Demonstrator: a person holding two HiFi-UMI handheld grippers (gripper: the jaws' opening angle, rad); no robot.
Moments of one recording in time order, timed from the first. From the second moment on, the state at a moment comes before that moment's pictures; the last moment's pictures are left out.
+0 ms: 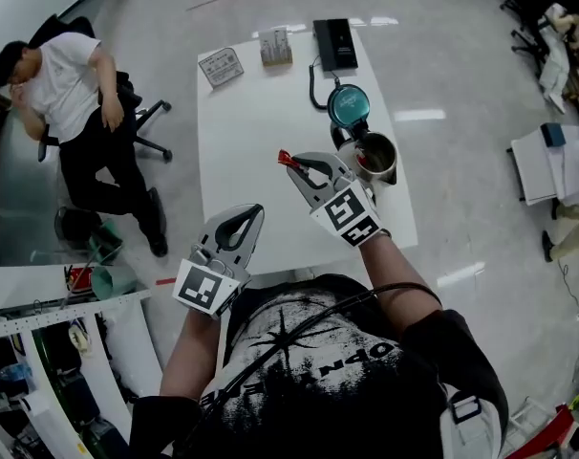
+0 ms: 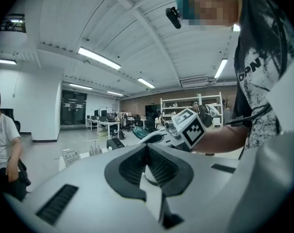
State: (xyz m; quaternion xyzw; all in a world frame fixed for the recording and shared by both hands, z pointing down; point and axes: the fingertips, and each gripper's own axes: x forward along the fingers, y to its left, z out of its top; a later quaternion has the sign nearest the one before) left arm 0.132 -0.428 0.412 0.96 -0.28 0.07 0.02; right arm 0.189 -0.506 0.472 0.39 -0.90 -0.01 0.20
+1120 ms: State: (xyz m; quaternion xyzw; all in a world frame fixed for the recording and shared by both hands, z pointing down) left arm 0.243 -0.402 0.406 0.99 -0.13 0.07 0.00; right arm 0.367 -0.484 0.460 0.55 -0.80 0.02 0.22
